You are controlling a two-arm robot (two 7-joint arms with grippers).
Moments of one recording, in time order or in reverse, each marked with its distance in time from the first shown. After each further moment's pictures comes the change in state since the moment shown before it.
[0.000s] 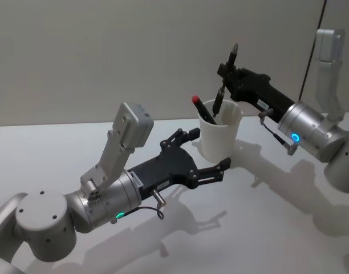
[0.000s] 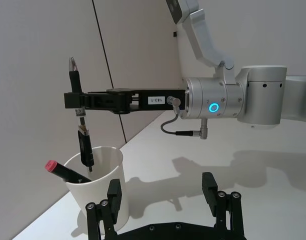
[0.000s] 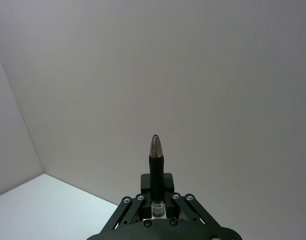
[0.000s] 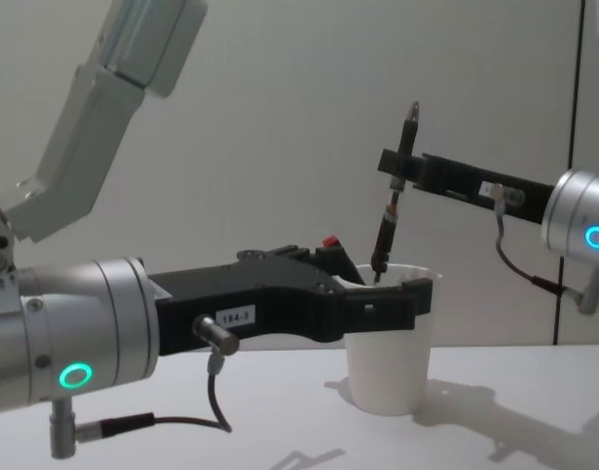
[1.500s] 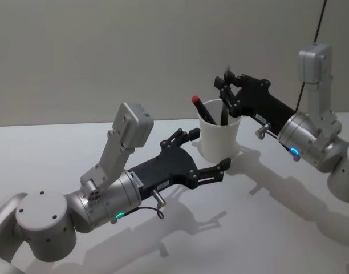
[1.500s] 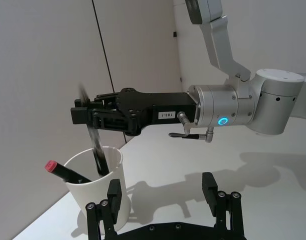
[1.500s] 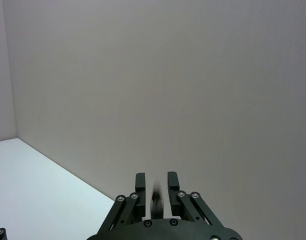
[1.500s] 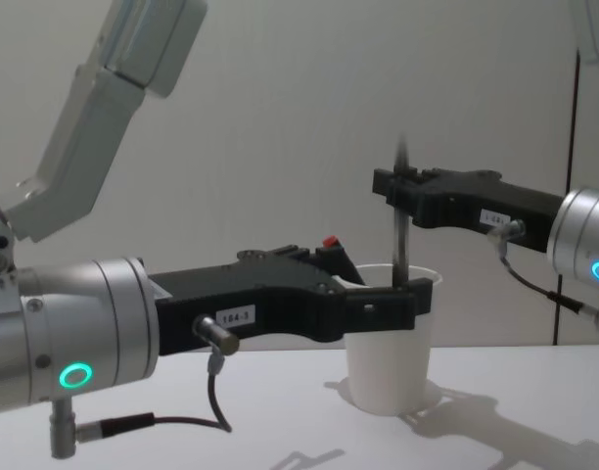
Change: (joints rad) left arm 0.000 0.000 0.000 0.000 0.000 0.000 0.000; right arm -0.041 0.029 -0.031 -0.039 -0.239 -0.152 -0.023
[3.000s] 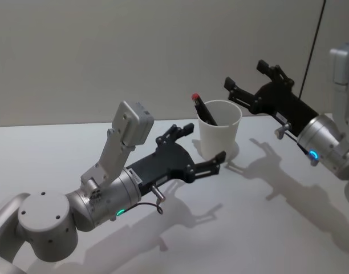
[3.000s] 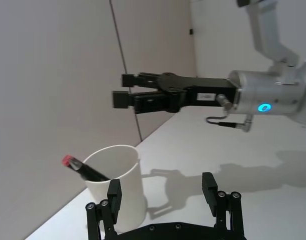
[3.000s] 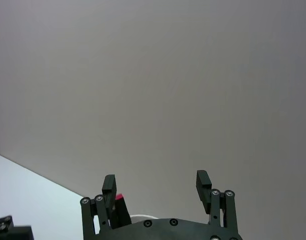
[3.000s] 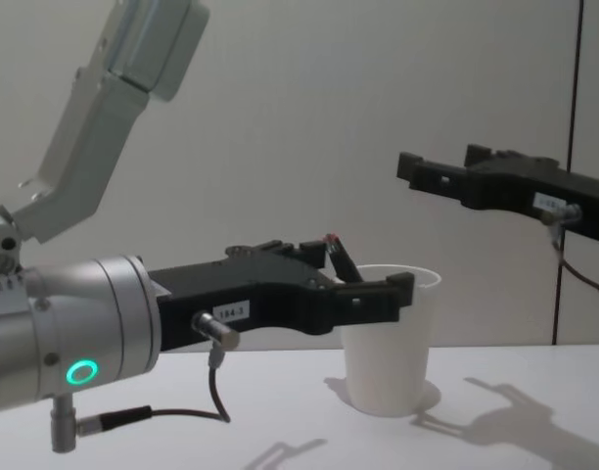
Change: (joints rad) left arm -0.001 -0.006 0.004 0.004 0.023 -0.009 0.070; right arm -0.089 0.053 0.035 -0.136 0.063 0.032 -0.089
